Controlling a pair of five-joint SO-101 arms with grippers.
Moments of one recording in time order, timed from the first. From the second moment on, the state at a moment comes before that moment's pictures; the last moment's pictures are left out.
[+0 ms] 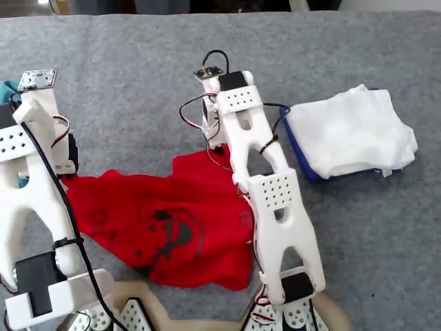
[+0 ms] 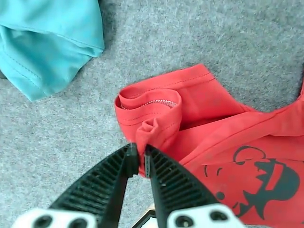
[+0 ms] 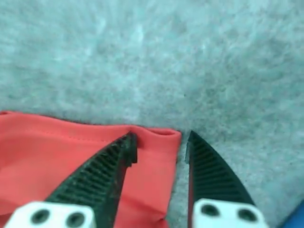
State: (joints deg) left arm -23.3 -11.4 5.5 96.6 -10.5; right arm -16.5 62.4 -58.7 100.5 8.2
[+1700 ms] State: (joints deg) left arm -18.0 4.6 -4.1 73.0 13.8; right arm 2.5 54.6 -61.7 99.0 14.2
